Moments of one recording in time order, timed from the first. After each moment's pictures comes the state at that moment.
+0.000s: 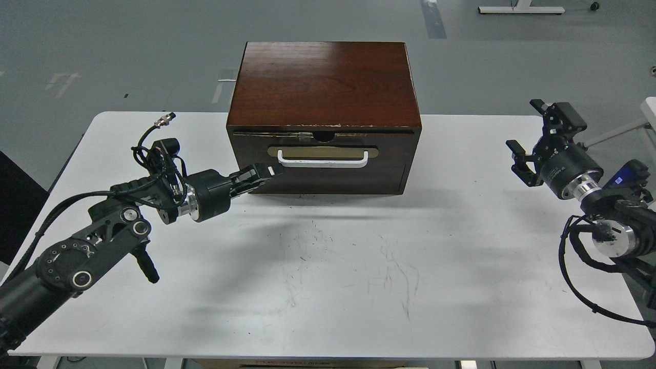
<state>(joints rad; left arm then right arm) -0.52 0.40 -0.85 -1.17 1.39 -0.40 -0.24 0.69 -0.62 0.37 0.85 -0.08 0.23 0.49</state>
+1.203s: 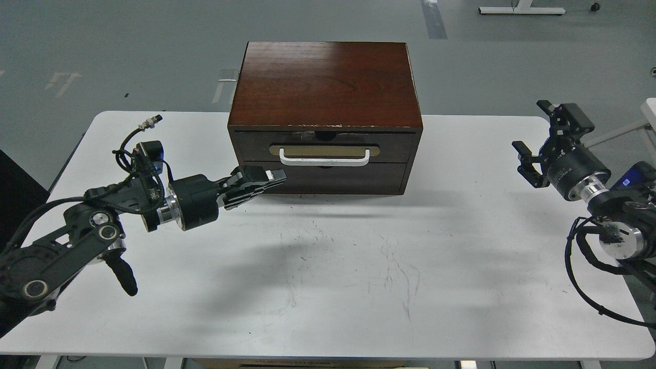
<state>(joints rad) -0.46 0.57 -0.85 -1.39 1.08 -0.49 -0.25 0.68 -0.64 0.38 0.86 -0.07 0.23 0.49</state>
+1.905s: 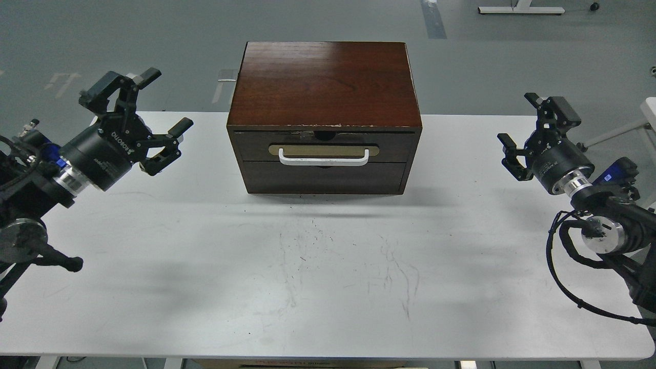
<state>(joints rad) -0.34 0.71 -1.00 -1.23 0.32 -0.49 -0.33 0.68 -0.57 0.42 0.86 -0.08 0.23 0.49</state>
